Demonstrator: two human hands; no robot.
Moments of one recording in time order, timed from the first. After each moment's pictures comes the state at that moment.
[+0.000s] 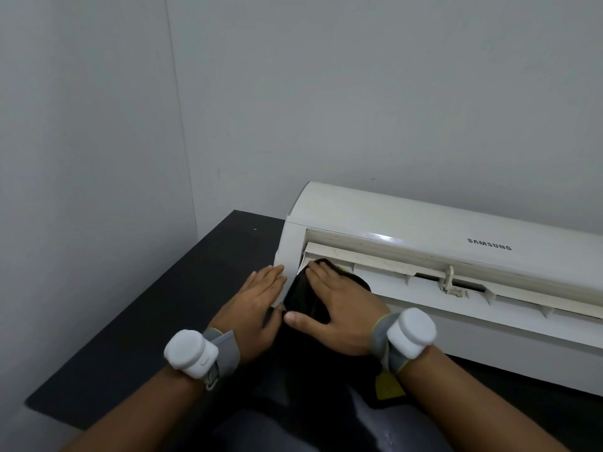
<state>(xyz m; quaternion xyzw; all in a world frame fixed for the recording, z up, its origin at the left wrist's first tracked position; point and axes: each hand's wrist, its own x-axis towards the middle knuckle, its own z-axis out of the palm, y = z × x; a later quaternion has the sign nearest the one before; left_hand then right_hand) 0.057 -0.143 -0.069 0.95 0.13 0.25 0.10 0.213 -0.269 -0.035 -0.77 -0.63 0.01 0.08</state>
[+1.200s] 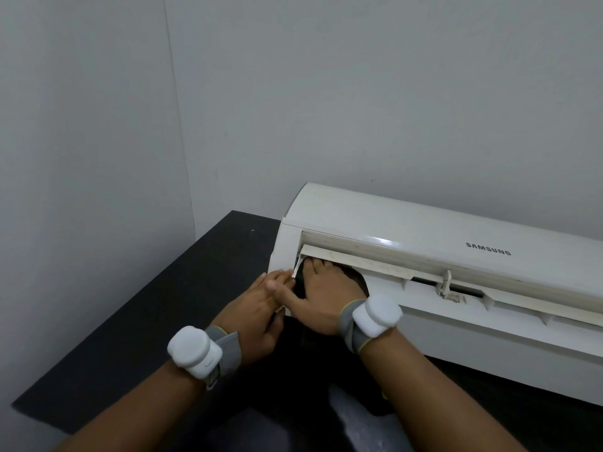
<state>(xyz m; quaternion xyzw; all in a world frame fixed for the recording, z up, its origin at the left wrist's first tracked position) 0.069 -0.144 -0.067 0.97 0.09 0.22 0.08 0.205 -0.239 -0.021 -0.82 -0.57 -0.01 0.09</state>
